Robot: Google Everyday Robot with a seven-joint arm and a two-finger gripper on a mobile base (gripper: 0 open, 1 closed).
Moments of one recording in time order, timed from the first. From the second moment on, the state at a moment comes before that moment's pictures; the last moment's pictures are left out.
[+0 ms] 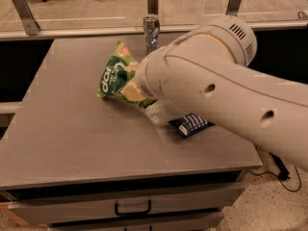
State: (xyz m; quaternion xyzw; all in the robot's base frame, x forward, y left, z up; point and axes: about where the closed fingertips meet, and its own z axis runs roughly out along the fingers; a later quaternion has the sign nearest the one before) arm 0.545 0.030 0.918 -0.44 0.78 -0.01 0.45
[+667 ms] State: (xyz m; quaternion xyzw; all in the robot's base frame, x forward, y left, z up) arm 0.577 -0.045 0.931 -0.36 0.80 -0.07 0.49
